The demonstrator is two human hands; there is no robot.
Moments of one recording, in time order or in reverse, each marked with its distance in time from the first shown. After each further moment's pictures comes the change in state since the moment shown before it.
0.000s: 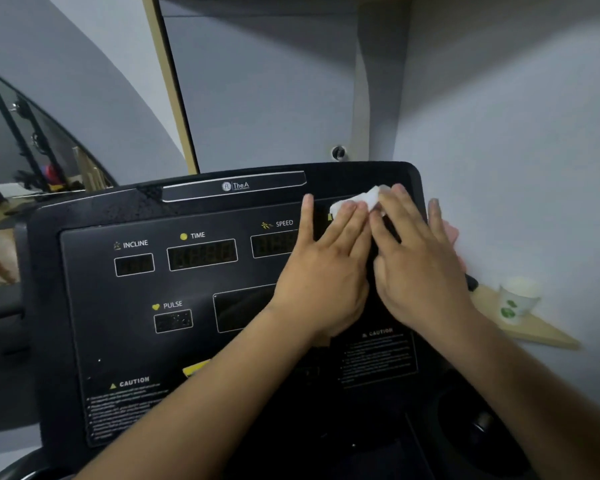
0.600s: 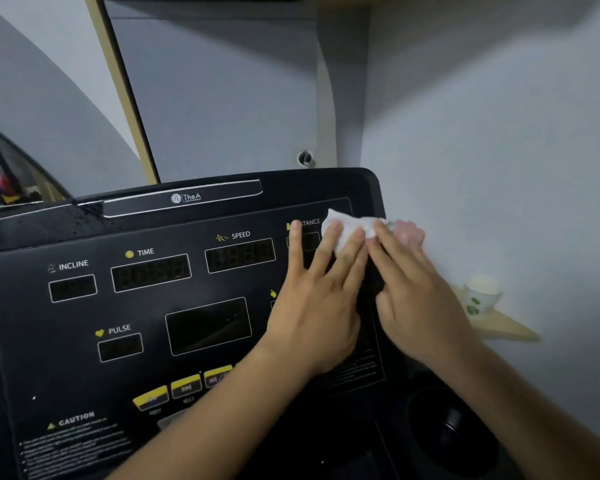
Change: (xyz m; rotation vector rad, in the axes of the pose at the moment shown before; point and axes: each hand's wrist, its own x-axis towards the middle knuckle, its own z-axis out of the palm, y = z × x) left_hand 0.005 0.037 0.014 0.078 -0.071 0.045; right_hand -0.042 0.034 0.008 0.133 0.024 0.059
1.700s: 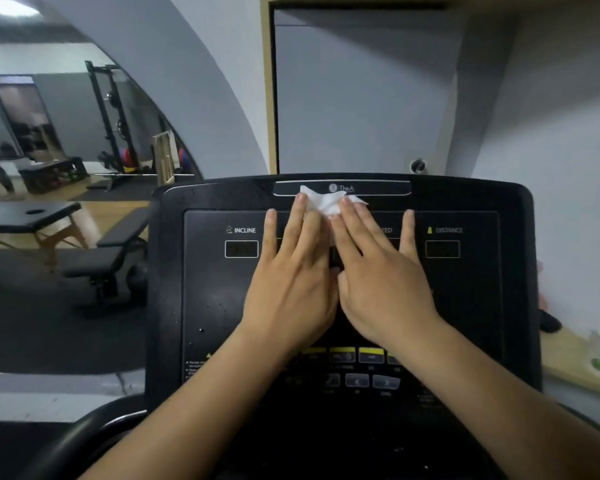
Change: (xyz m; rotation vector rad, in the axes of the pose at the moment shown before) left_hand -0.103 -0.115 -0.023 0.024 0.163 -0.420; right_hand 0.074 -0.169 0.013 -0.082 -0.163 -0.224
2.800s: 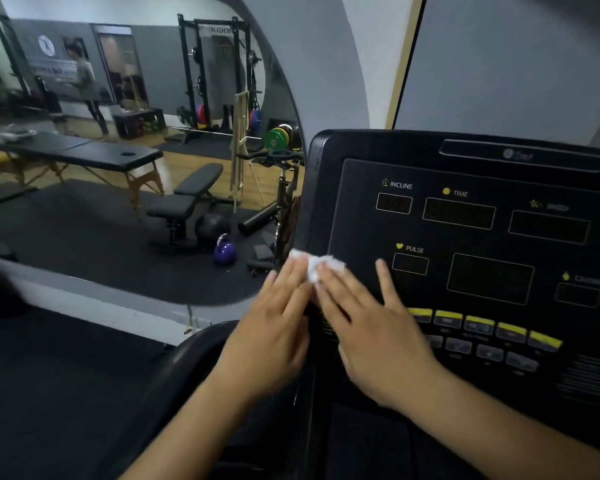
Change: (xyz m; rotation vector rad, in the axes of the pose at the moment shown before) left_hand -0.195 -0.114 -0.021 -0.401 -0.138 -0.174; right_hand -0.046 -0.161 0.034 -0.020 -0.156 -0.512
